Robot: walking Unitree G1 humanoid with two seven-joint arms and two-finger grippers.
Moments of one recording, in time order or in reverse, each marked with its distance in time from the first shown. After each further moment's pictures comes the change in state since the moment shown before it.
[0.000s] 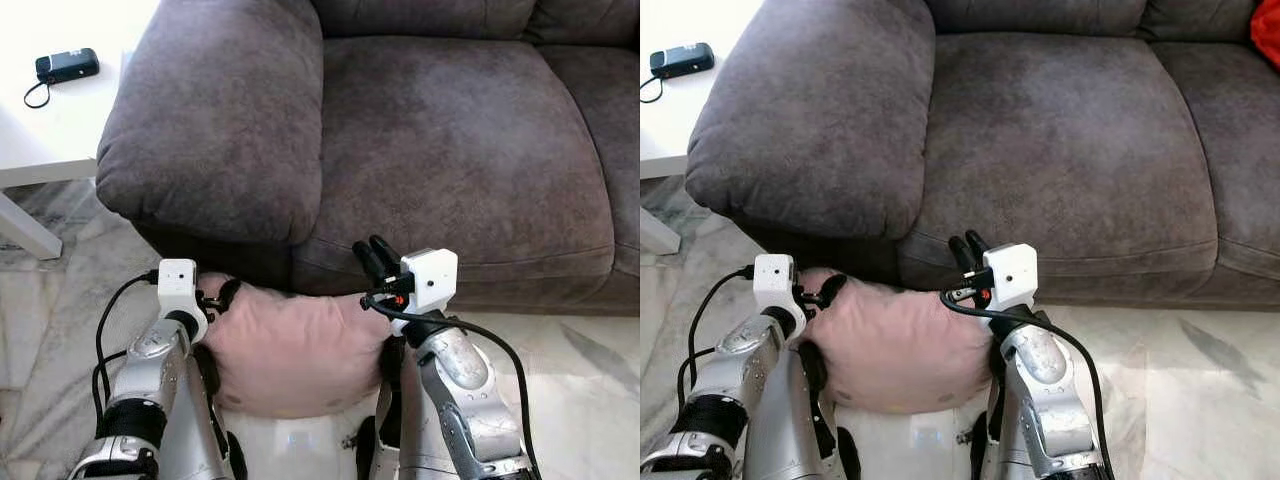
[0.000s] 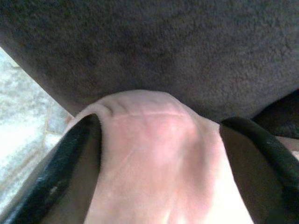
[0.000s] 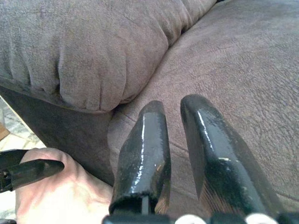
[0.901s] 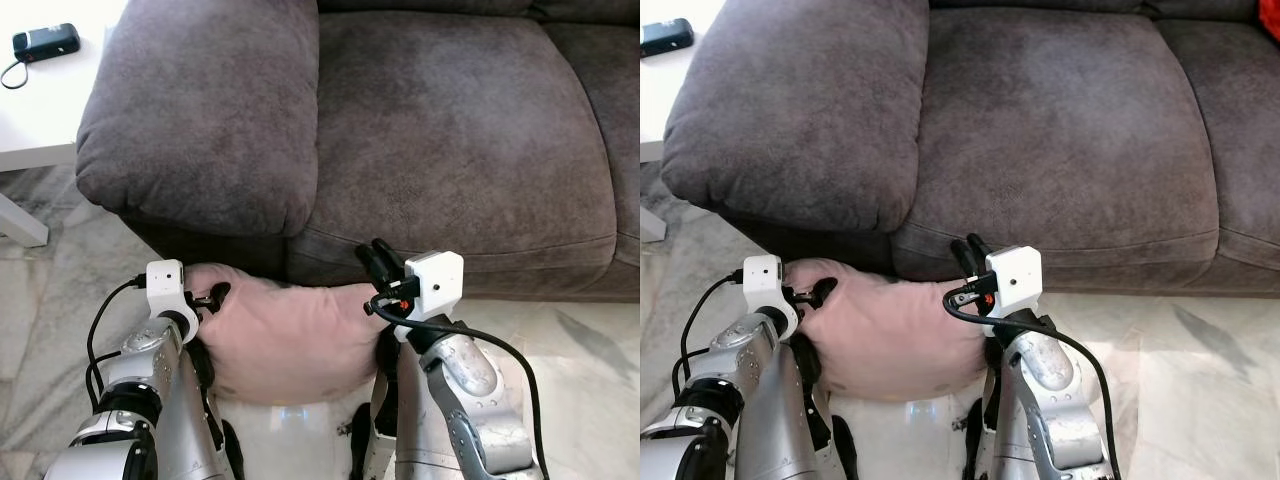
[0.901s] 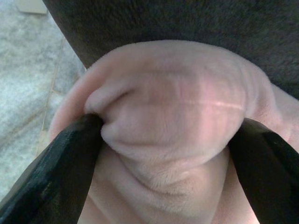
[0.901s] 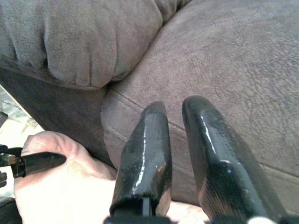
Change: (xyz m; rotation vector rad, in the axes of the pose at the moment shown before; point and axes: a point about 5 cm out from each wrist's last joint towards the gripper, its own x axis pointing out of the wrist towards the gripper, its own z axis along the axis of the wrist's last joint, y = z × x) left arm 0.011 0.022 -0.007 -0.088 0.057 0.131; right arm -0.011 -0.001 0.008 -0.013 0.019 0.007
